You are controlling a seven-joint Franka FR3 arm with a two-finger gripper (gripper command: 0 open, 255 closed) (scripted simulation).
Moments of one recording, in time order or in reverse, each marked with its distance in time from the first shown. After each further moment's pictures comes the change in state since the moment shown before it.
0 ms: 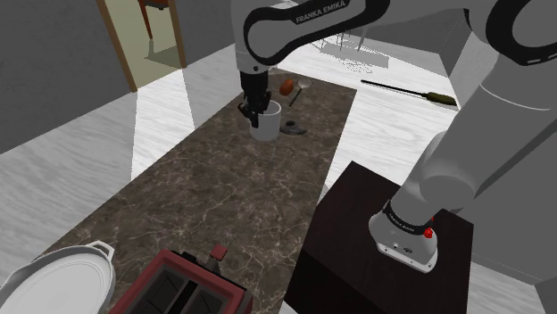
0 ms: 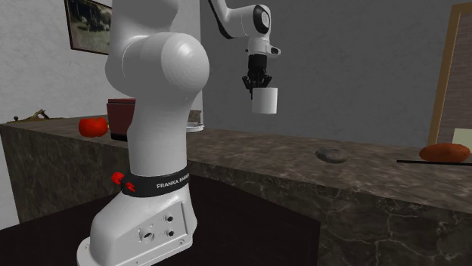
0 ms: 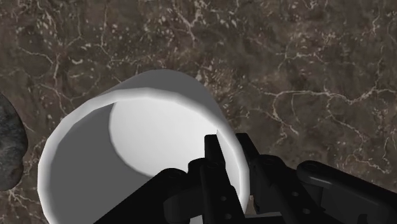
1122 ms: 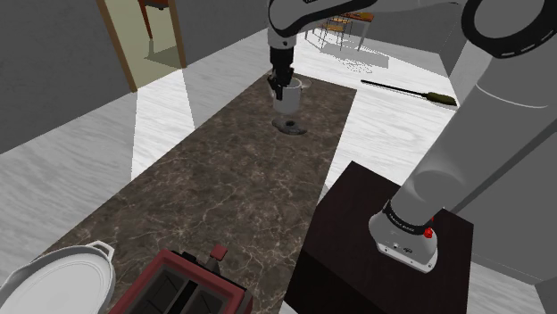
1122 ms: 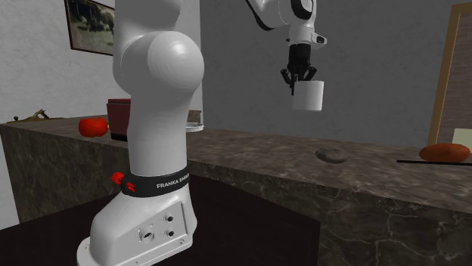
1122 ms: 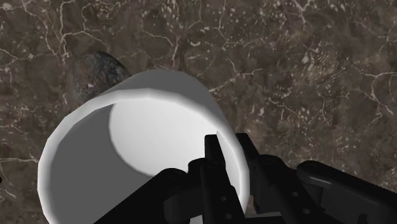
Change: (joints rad) arm -0.151 0.034 -0.154 0.092 -0.034 -0.059 -0.291
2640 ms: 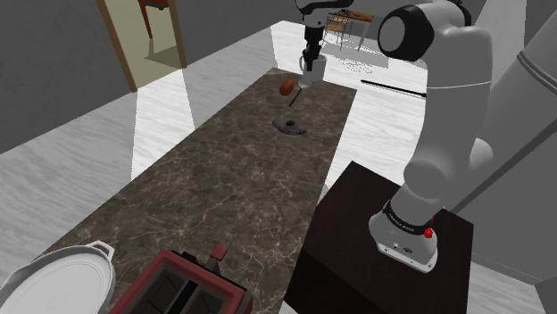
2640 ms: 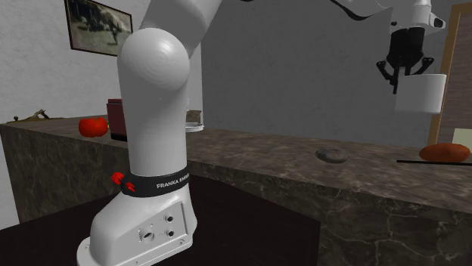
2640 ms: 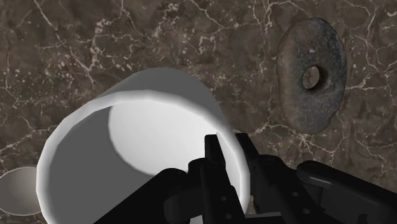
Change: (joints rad) arm -0.289 0.473 -0.182 0.677 0.019 -0.191 -0.464
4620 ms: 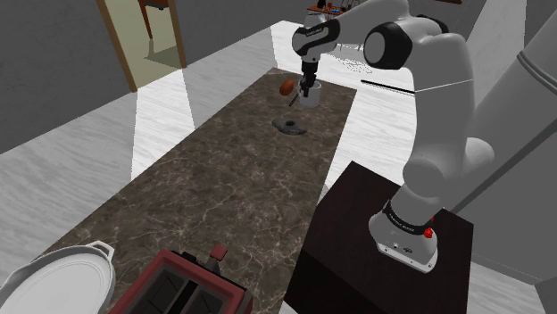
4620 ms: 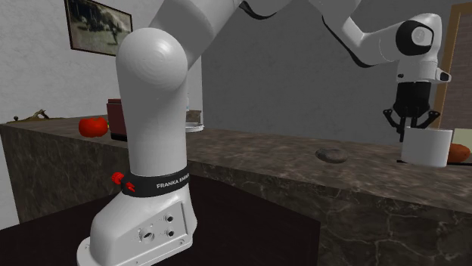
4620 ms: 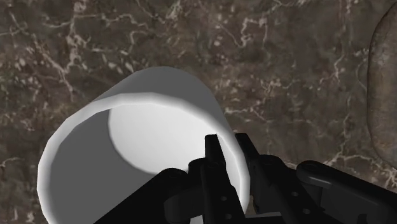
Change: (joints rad) arm -0.033 0.159 -0.001 -0.118 0.016 0.278 -0.033
